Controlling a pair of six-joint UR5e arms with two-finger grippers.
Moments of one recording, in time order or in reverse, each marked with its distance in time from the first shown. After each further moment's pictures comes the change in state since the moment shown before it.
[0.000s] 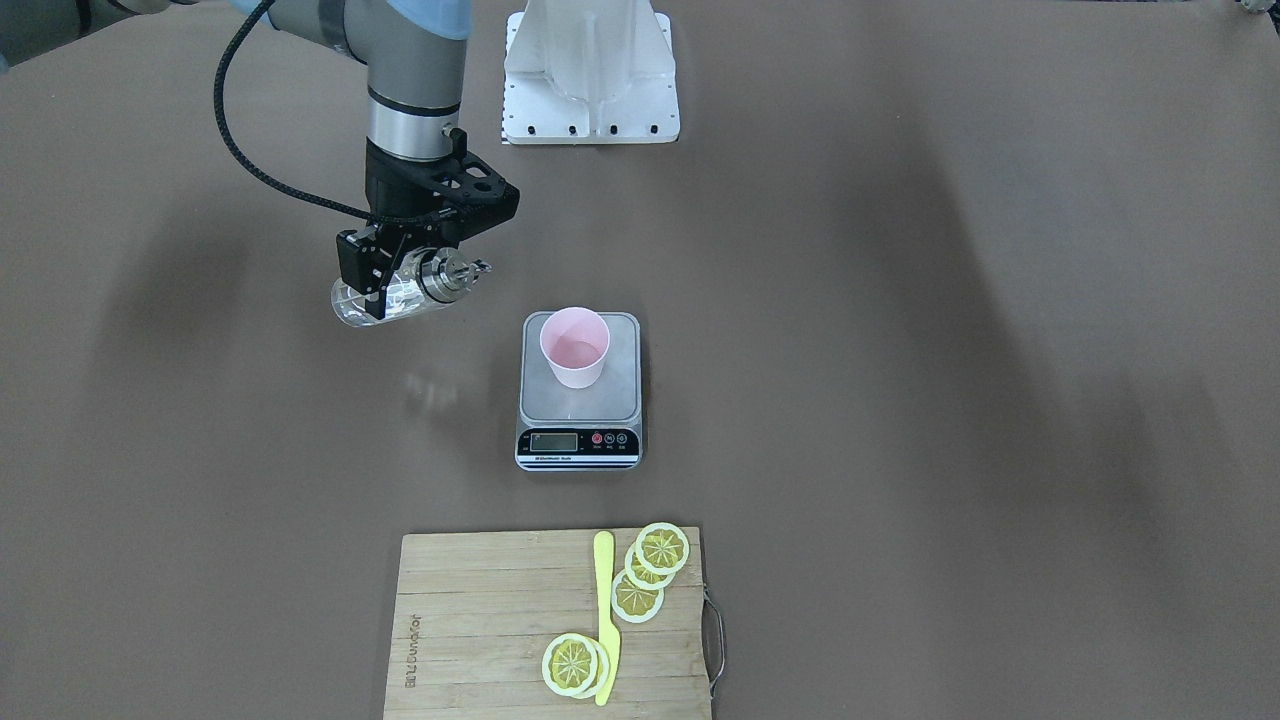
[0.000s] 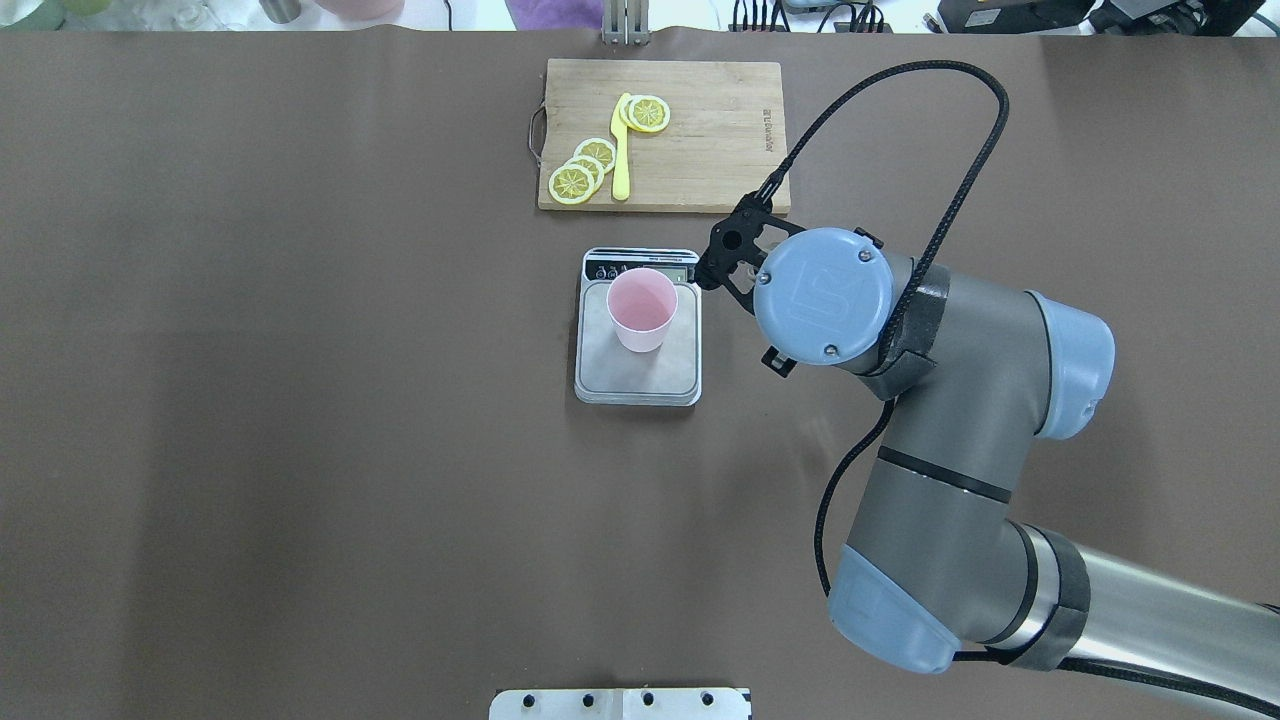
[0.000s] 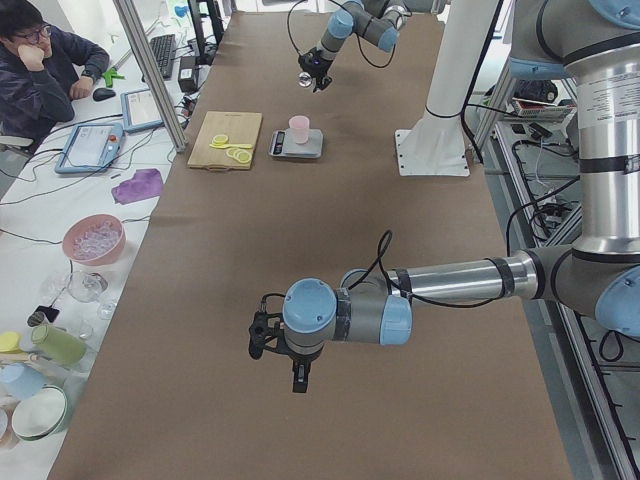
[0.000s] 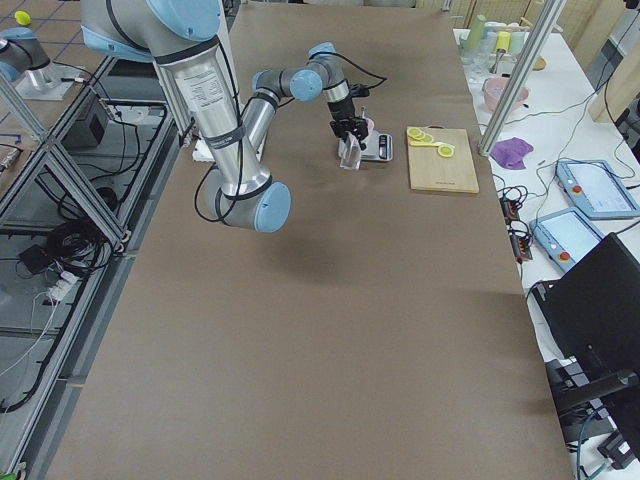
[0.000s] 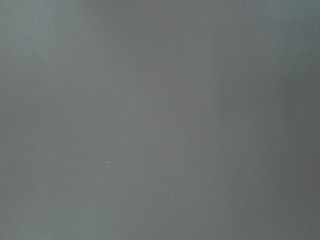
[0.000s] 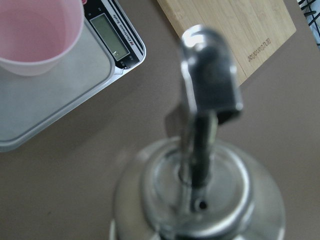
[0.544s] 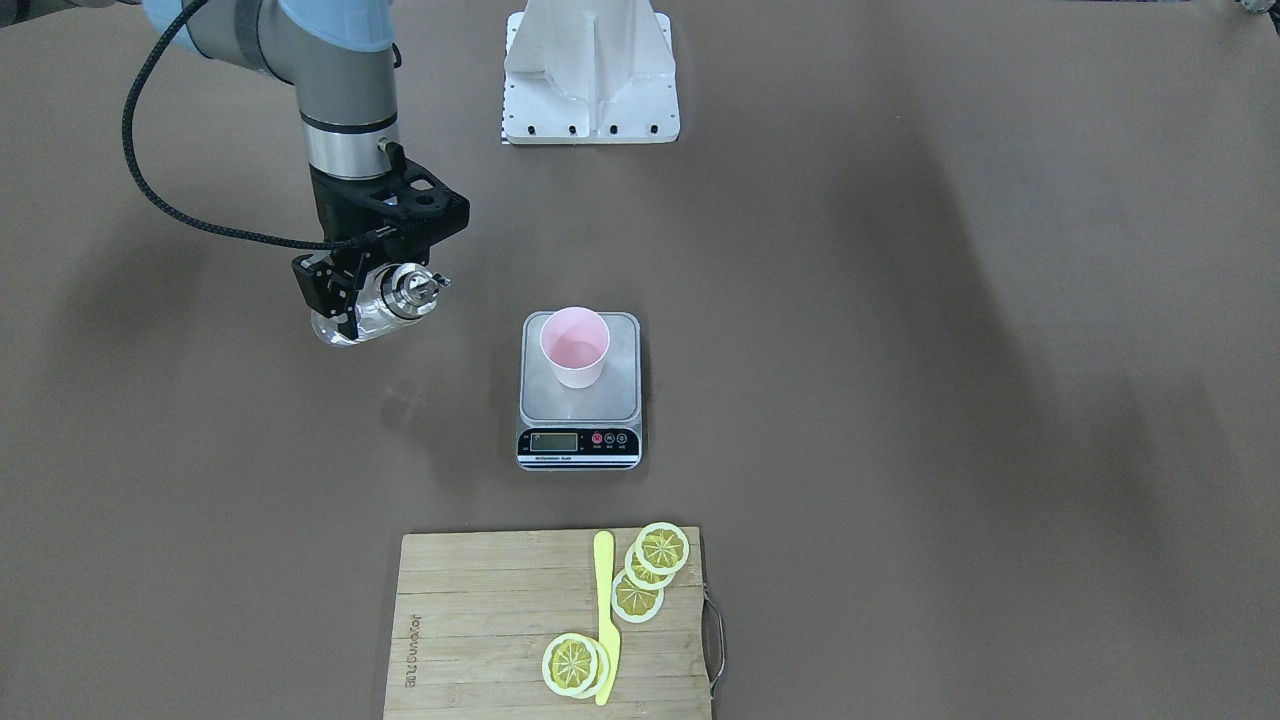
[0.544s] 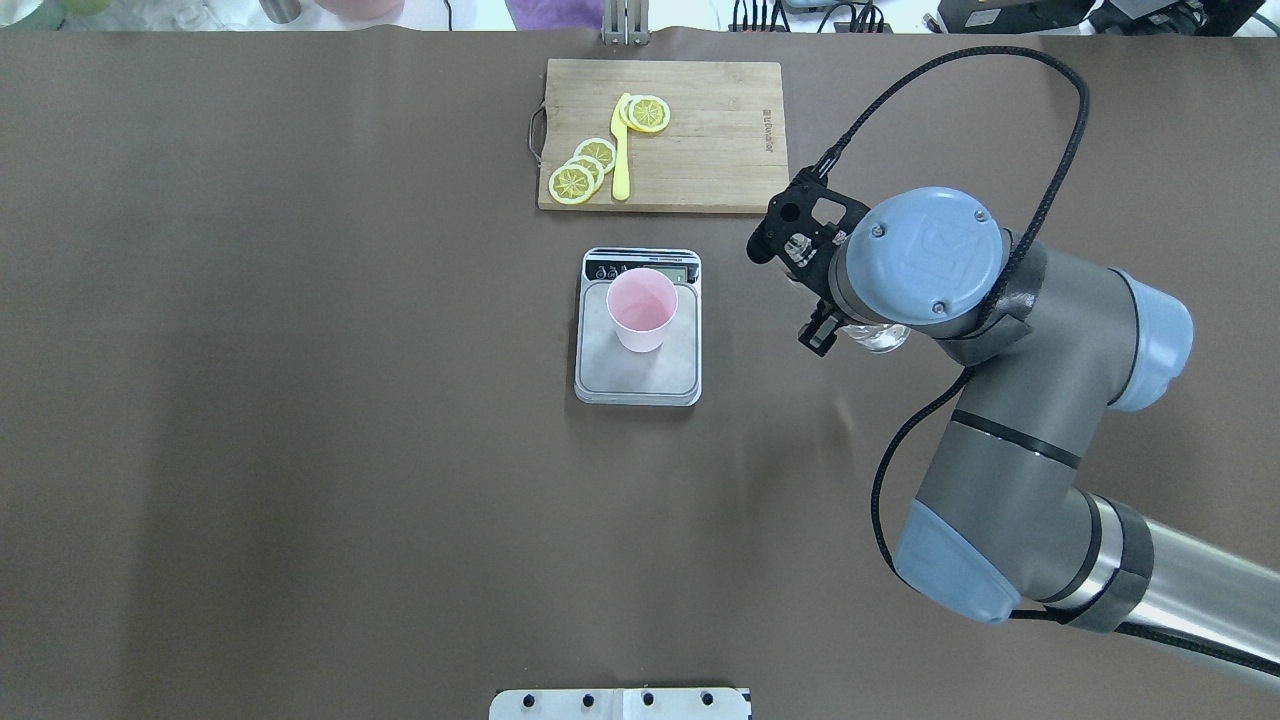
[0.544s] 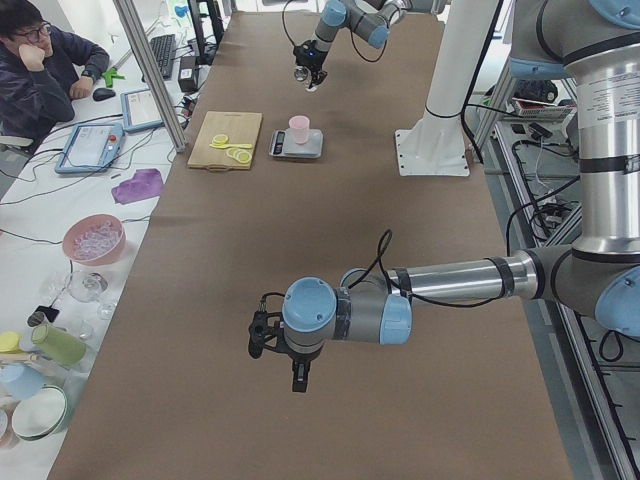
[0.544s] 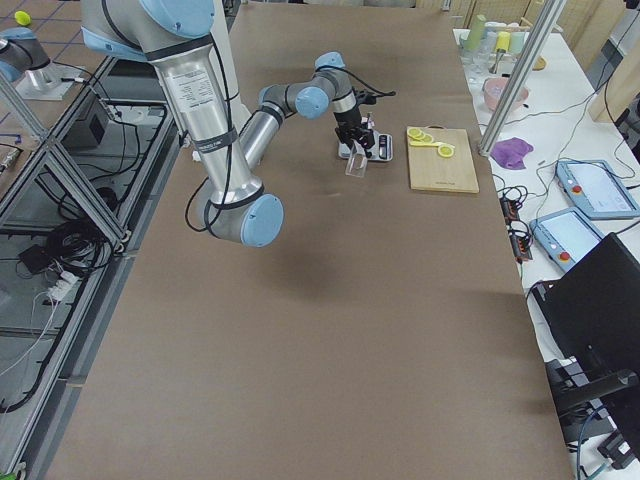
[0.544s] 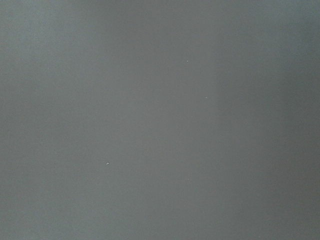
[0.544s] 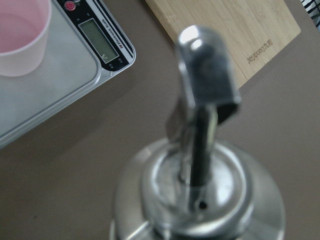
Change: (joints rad) left arm 0.000 -0.001 -0.001 0.000 0.001 -0.001; right arm 0.072 -0.104 0.014 0.196 0.107 -0.045
